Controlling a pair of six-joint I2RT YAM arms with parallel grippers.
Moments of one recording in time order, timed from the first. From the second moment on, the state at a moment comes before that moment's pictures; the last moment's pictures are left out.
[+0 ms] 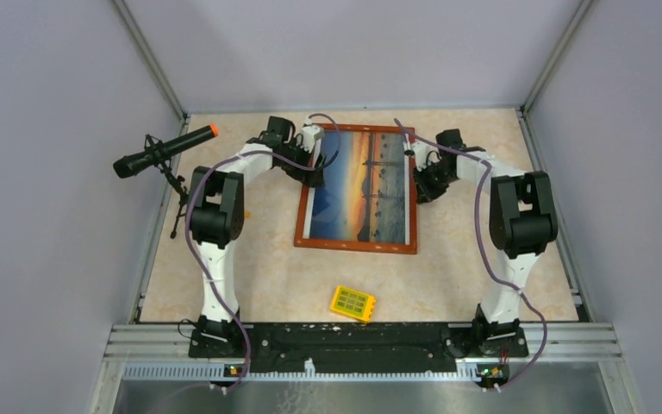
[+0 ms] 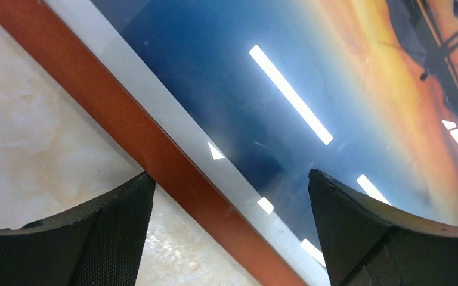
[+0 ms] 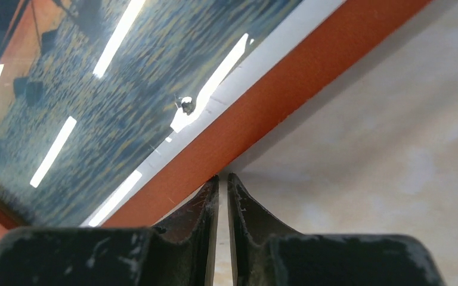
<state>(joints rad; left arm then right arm) -0.24 2.15 1.60 -0.42 0.53 0.28 0.16 1.97 1.33 -0.56 -0.39 -0.44</state>
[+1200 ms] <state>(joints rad) -0.46 2.53 2.12 -0.31 0.60 0.37 0.63 1.97 1.17 -0.57 -0.79 -0.02</state>
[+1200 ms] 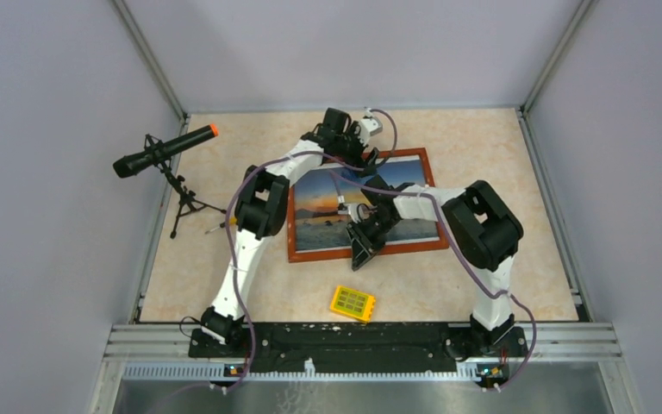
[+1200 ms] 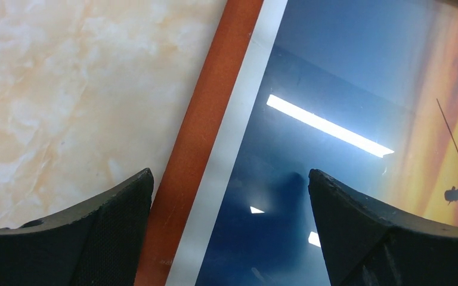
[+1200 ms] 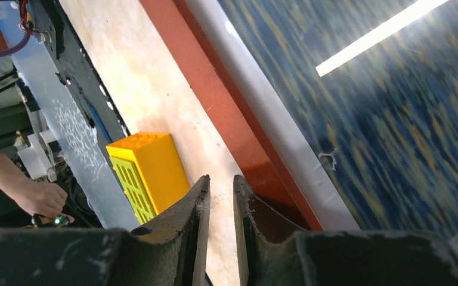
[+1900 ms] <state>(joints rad) -0.47 2.40 2.24 -0.53 0.59 0.26 0.59 1.63 1.24 -0.51 -0.59 -0.16</state>
